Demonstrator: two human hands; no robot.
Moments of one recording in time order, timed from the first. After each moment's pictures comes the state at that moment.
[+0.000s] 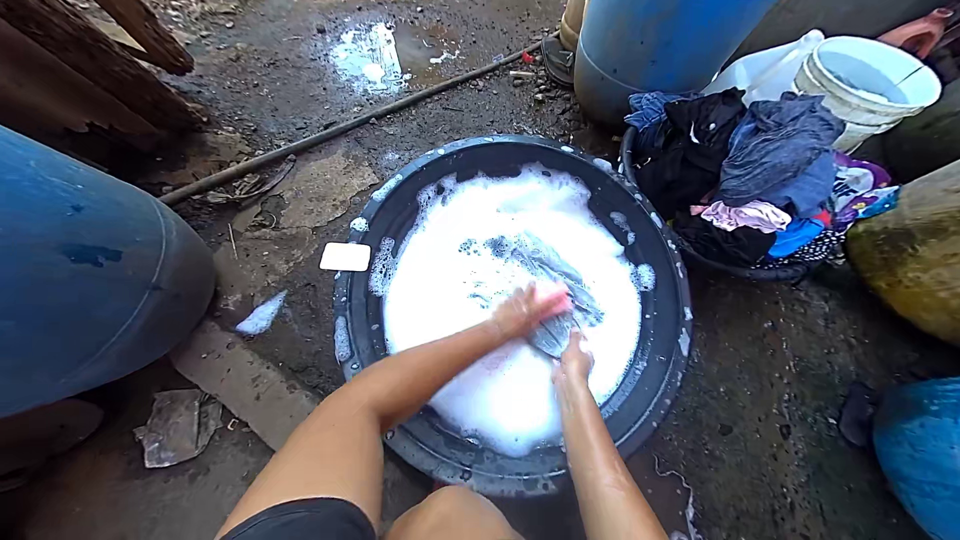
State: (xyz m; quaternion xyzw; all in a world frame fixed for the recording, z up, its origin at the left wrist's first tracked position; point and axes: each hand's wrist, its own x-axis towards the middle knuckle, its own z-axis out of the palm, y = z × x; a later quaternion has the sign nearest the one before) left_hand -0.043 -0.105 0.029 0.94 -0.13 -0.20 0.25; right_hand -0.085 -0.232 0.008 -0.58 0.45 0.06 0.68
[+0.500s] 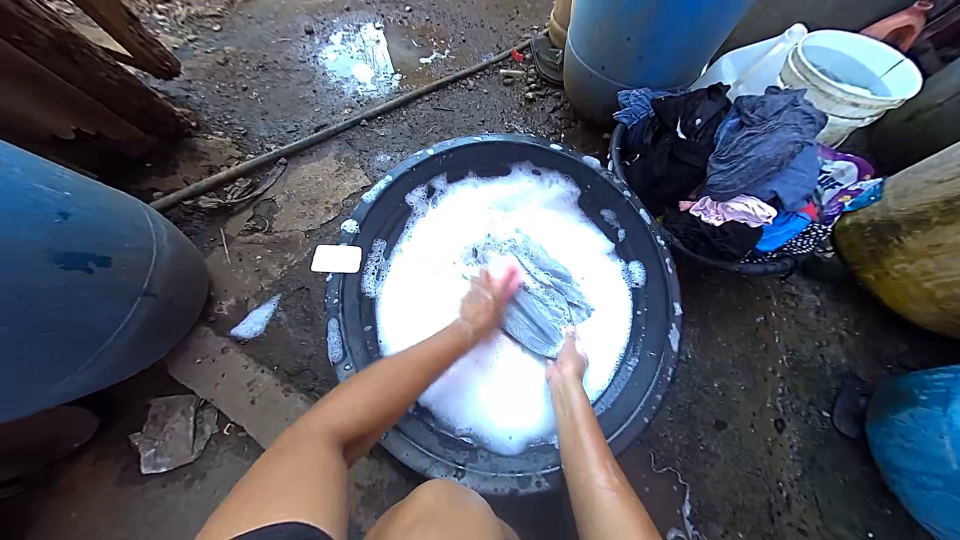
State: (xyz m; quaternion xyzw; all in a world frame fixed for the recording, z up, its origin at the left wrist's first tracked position) left_hand -0.056 -0.083 0.018 0.96 0.01 -0.18 0.23; right_hand -0.086 -0.234 0.008 -0.50 0.49 0.05 0.71
